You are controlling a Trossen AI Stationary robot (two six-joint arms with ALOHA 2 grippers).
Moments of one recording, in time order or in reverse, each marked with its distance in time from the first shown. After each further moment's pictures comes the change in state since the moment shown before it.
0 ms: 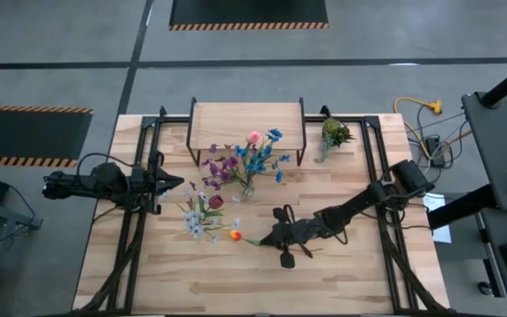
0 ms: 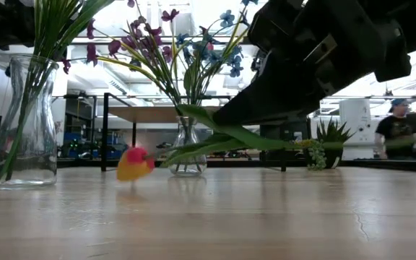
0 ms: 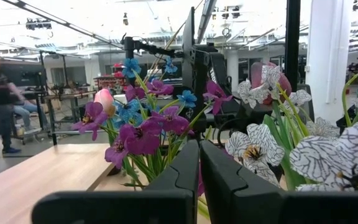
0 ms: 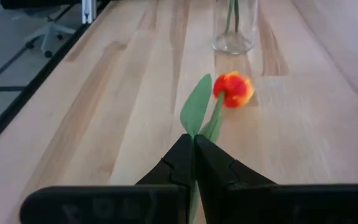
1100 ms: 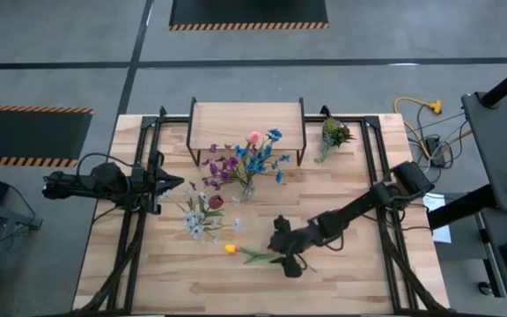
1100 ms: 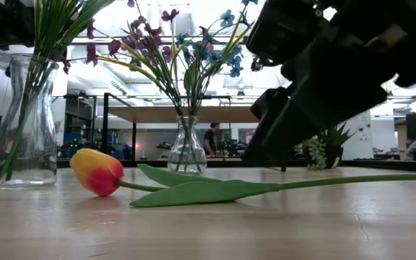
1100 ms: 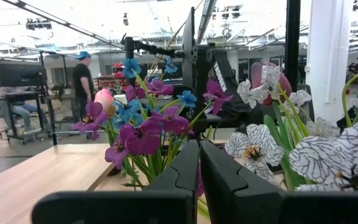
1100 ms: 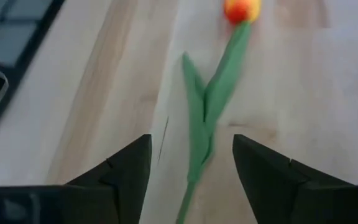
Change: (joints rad) left arm 0.000 0.000 0.000 0.000 0.000 0.000; right arm 0.042 -0.005 0.133 -0.411 -0.125 0.084
